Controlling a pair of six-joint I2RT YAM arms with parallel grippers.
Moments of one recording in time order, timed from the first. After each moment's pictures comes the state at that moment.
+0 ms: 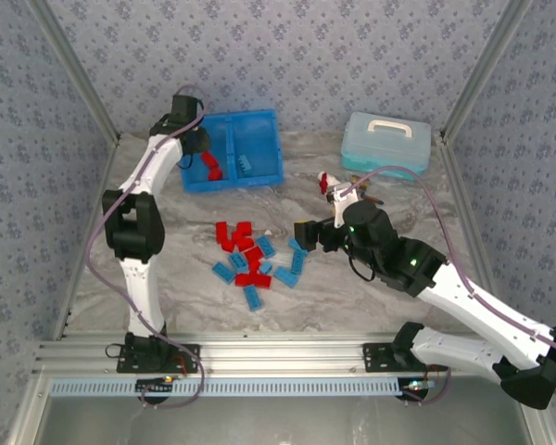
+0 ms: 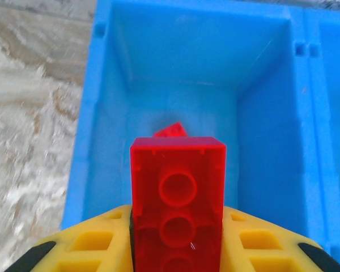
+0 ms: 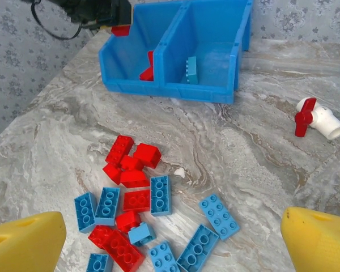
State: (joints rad) left arm -0.18 2.18 2.06 -0.72 -0.13 -0.30; right arm 0.87 0.96 1.01 -0.53 0.24 0.39
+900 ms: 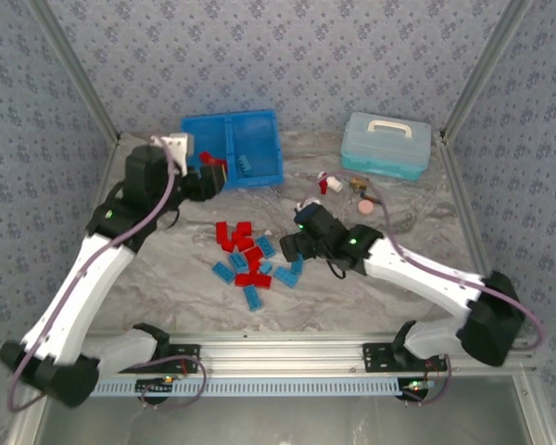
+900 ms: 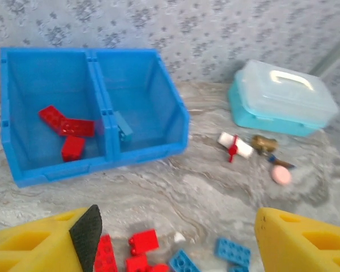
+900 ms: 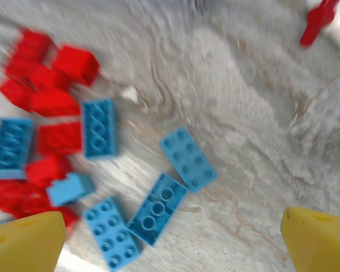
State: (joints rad) left arm -0.43 1.08 1.28 -0.65 0.03 -0.33; right arm 0.87 1.35 1.01 -0.59 0.27 0.38
